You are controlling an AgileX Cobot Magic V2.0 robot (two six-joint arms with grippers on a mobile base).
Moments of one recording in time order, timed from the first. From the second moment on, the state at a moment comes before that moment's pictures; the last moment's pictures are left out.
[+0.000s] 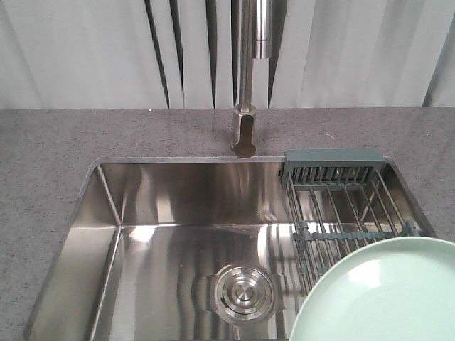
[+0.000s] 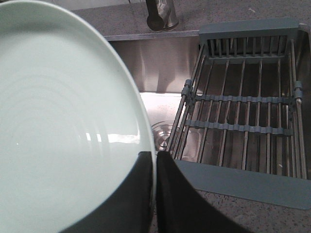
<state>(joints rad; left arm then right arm) 0.02 0.08 -0.41 -0.30 -0.06 -0.88 0.21 0.15 -0.67 0.24 1.09 0.09</state>
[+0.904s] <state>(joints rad) -0.41 1.22 -0.78 0.37 -0.43 -1.14 0.21 0.15 -0.67 0.24 1.09 0.09</state>
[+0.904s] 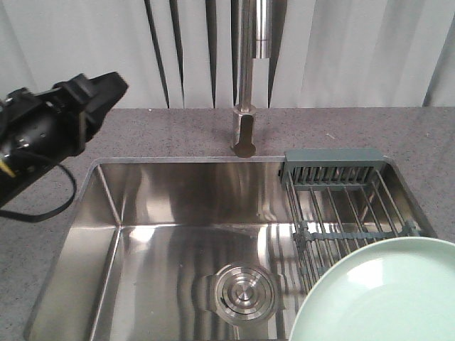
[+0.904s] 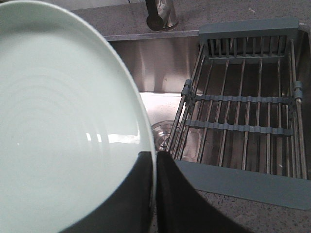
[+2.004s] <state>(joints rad) -0.41 2.03 -1.58 1.17 -0.45 -1.74 0.21 0.15 -0.67 0.24 1.09 0.09</state>
